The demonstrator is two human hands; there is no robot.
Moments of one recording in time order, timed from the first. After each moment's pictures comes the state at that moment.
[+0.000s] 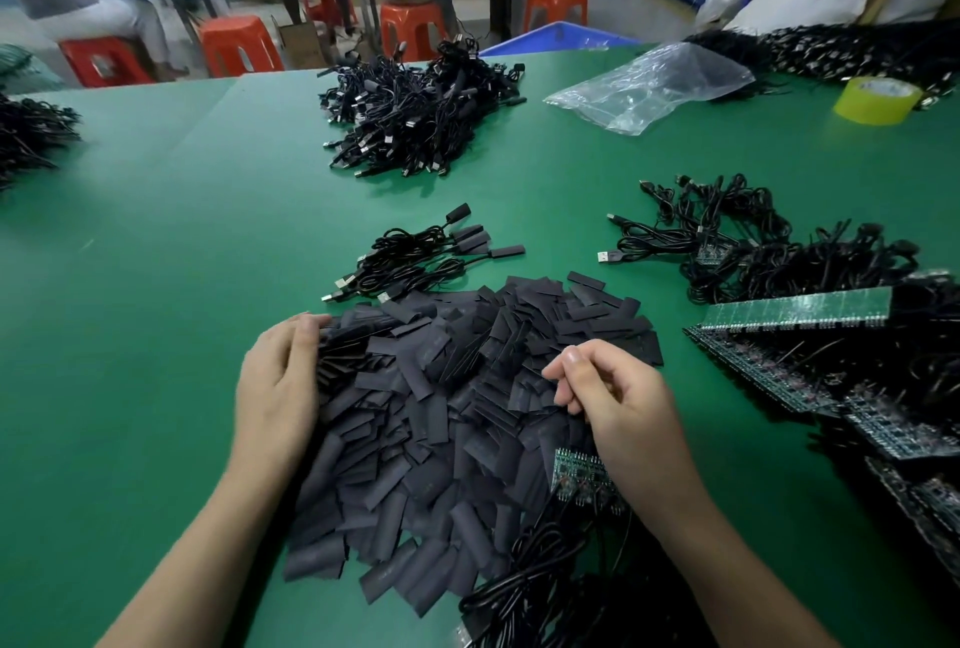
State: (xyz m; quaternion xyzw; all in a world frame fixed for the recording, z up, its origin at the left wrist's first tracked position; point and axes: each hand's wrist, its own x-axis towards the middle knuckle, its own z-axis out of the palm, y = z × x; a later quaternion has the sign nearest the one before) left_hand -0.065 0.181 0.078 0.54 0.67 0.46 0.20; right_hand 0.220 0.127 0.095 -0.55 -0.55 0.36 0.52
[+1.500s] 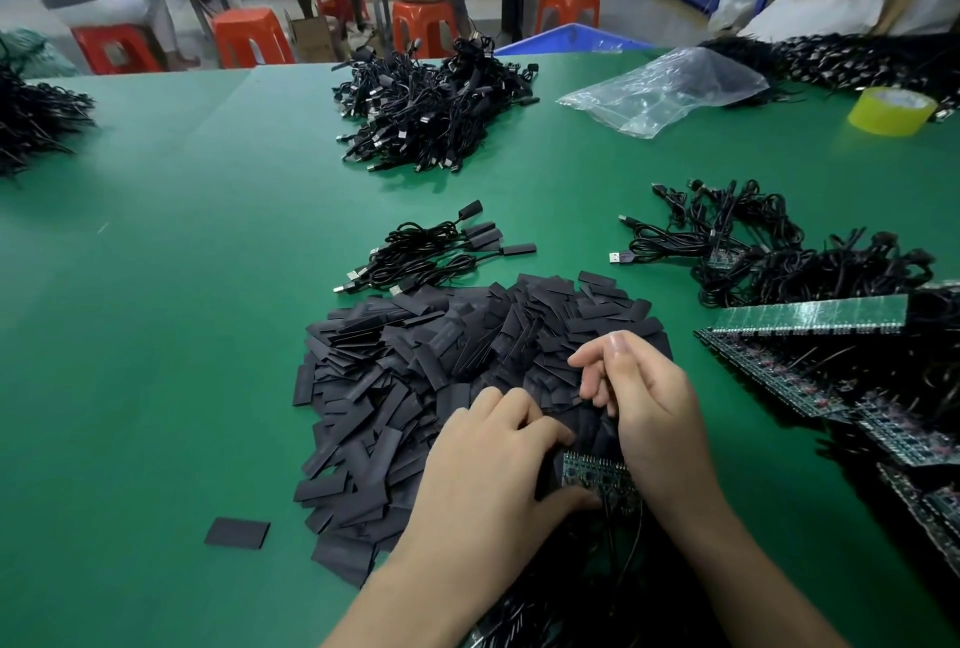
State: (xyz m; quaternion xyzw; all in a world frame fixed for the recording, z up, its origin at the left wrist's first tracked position) left_hand 0.066 0.101 0.103 0.84 0.50 0.18 0.10; right_hand 0.221 0.131 0.093 -0.54 -0.53 0.34 0.55
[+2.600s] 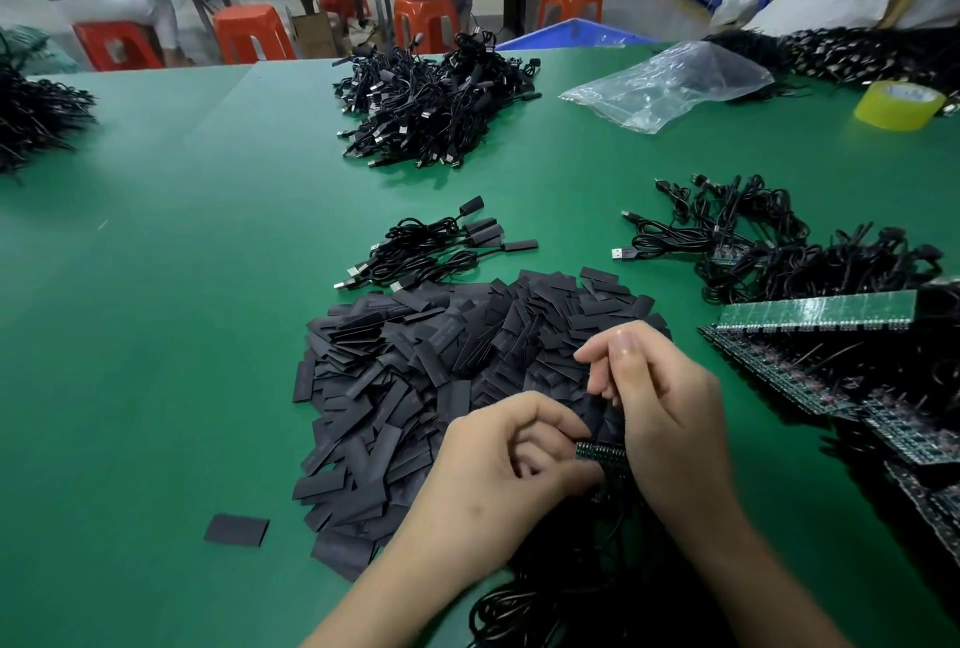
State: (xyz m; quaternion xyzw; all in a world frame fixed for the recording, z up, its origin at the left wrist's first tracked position) left_hand 0.065 0.100 0.113 0.58 0.47 0.34 0.57; right_hand 0.225 0.119 0.108 -0.53 -0.61 0.21 0.55
